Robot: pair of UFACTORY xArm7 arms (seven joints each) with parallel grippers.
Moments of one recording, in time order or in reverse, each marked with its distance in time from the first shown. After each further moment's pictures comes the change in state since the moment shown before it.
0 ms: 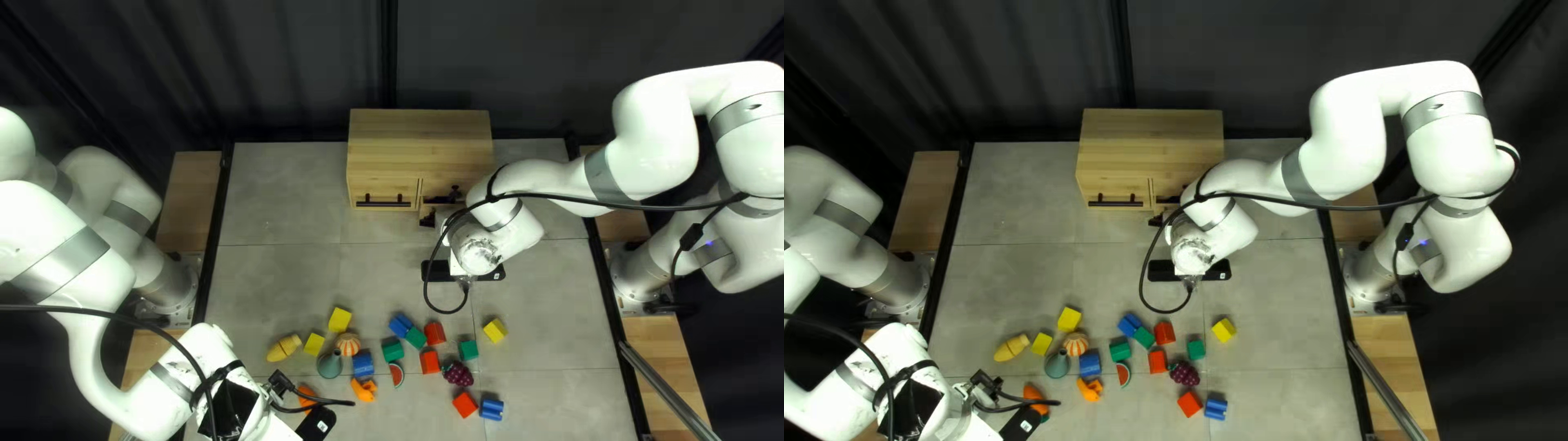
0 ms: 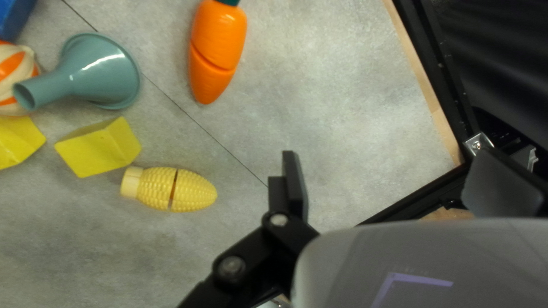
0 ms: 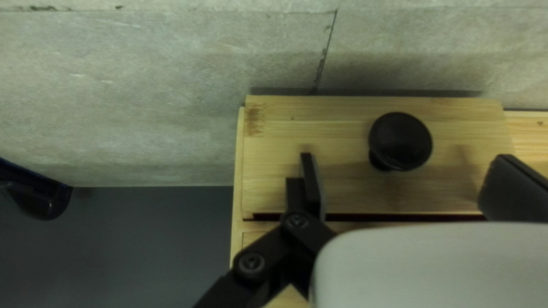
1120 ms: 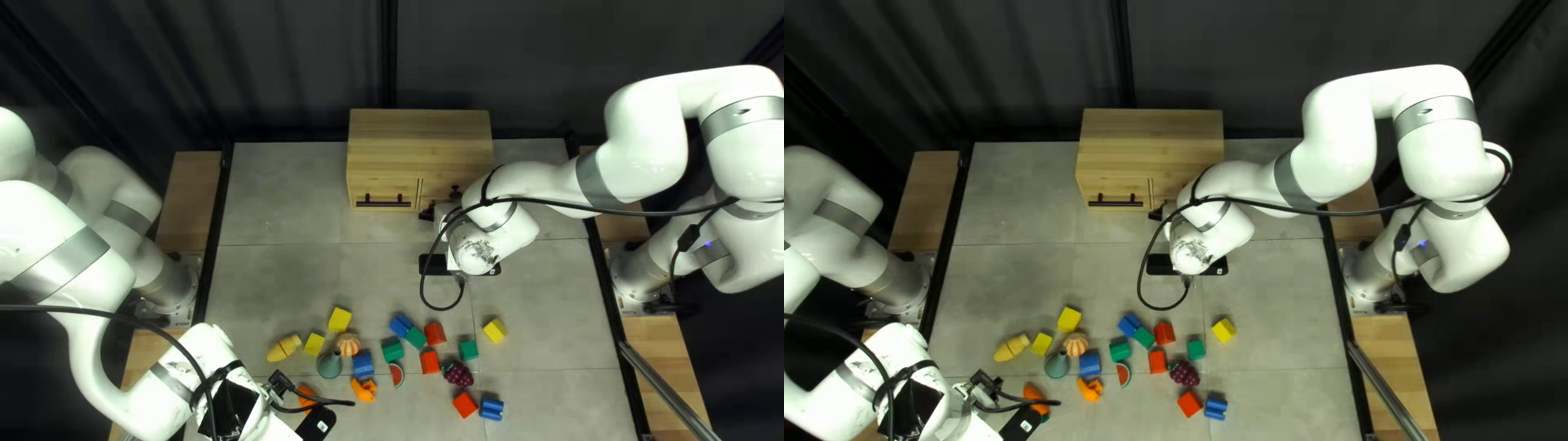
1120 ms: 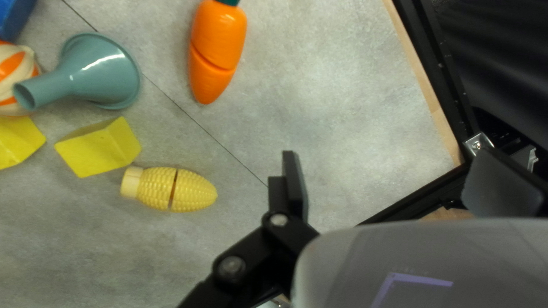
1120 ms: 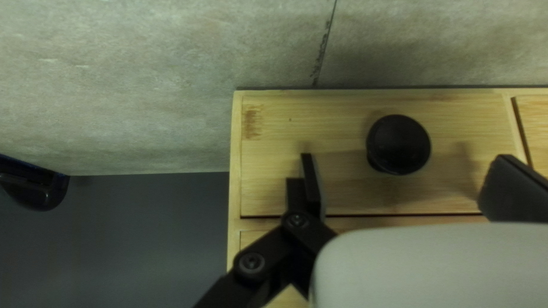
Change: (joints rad) left arm 0.000 0.000 0.000 0.000 0.000 0.000 0.000; right arm 0.015 0.022 -0.019 -0.004 -0.076 0.029 0.088
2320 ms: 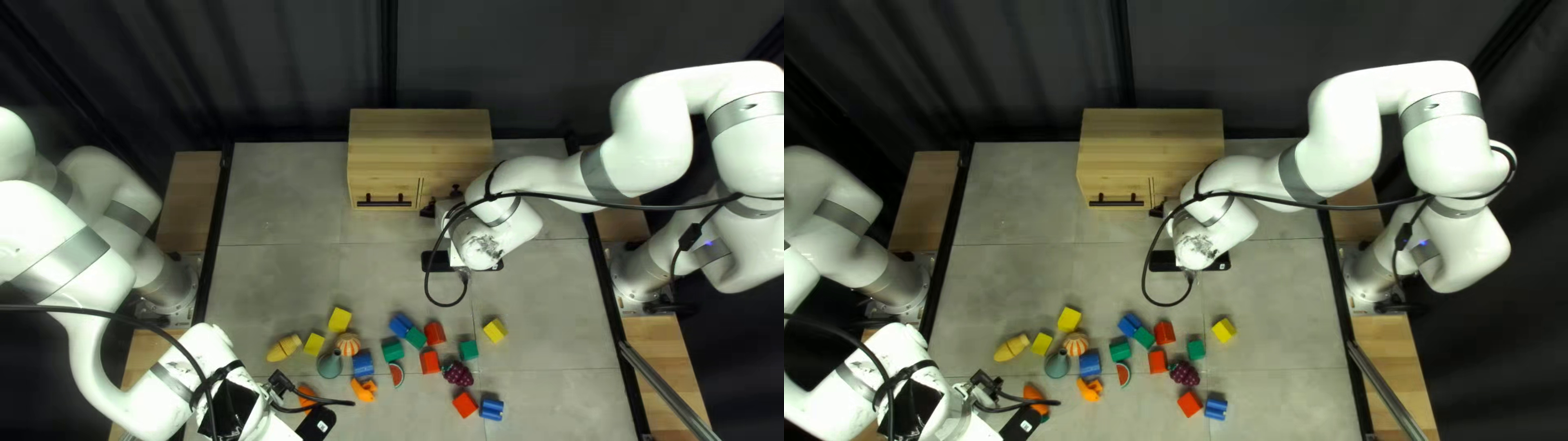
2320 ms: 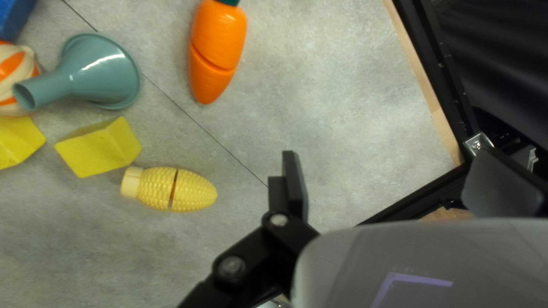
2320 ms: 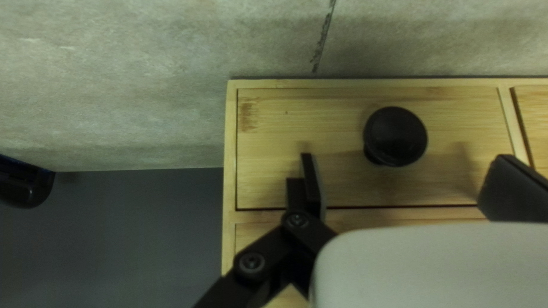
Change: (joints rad) left arm 0.000 0.000 0.000 0.000 0.000 0.000 0.000; right arm 0.007 -0.067 0.013 -0.035 -0.004 -0.037 -0.041
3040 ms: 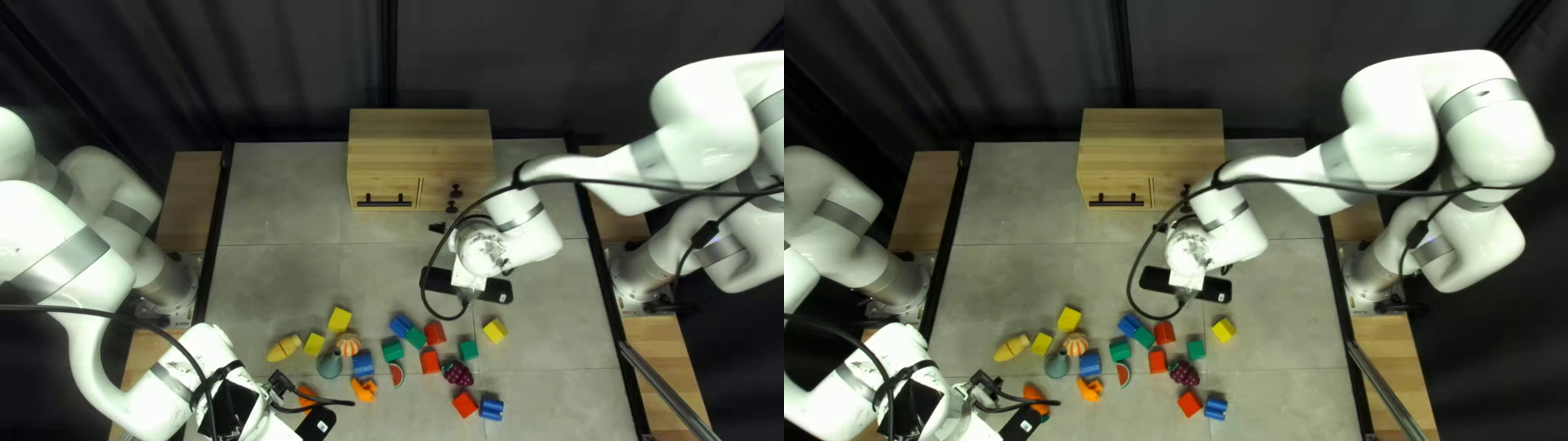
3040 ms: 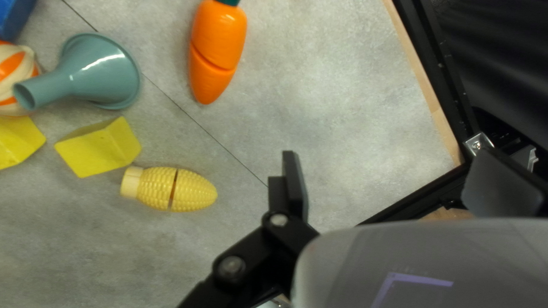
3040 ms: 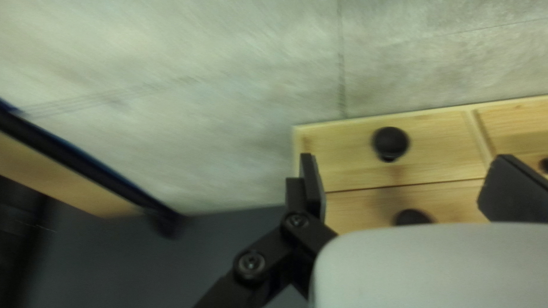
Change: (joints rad) left arm 0.000 0.000 0.000 0.000 0.000 0.000 0.000; right arm 0.085 -0.338 0.104 0.024 0.696 0.388 0.152
